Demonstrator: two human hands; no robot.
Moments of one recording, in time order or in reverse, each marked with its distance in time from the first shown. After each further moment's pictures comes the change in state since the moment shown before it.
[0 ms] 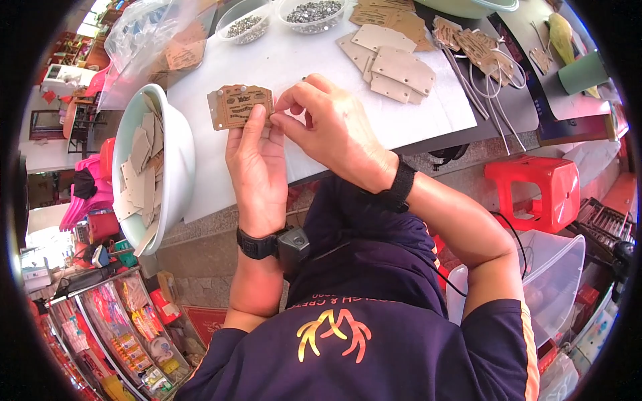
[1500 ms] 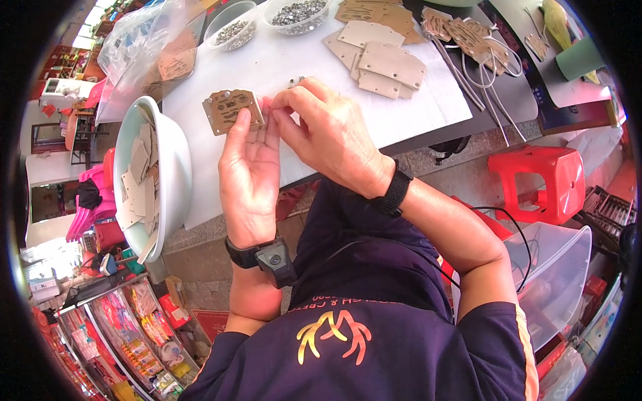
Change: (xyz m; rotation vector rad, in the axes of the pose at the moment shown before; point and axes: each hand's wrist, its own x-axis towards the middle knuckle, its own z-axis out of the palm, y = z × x) left_hand -0.003 0.009 0.011 -0.162 0.023 -0.182; right_hand -0.009 0.009 -0.002 -0.041 0.159 -0.126
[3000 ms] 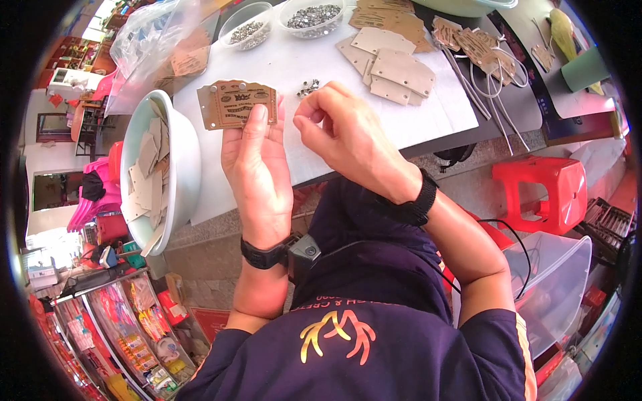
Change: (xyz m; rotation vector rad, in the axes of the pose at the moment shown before) left_hand -0.005 -0.007 0.011 0.222 -0.087 0.306; right_hand -0.001 -0.008 -0.019 0.218 -0.185 0.266
